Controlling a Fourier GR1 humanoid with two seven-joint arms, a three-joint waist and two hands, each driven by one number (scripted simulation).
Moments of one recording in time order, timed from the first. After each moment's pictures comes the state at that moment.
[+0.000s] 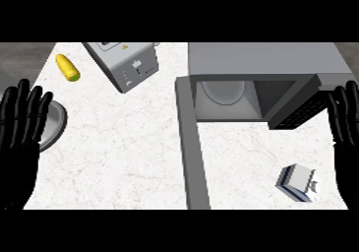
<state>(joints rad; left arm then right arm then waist) 0.01 0.10 0.00 -2.10 -0.01 -0.01 0.01 0.02 -0.08 0.00 -2.10 -0.01 -0.01 -0.03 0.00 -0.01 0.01</state>
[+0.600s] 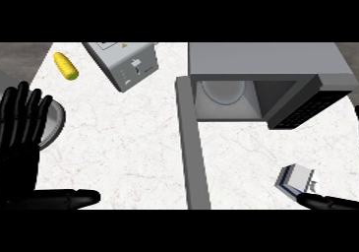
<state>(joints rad) 0.03 0.07 0.03 -2.09 0.04 0.00 0.08 0.11 -0.09 -0.14 -2.14 -0.12 0.00 0.02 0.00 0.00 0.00</state>
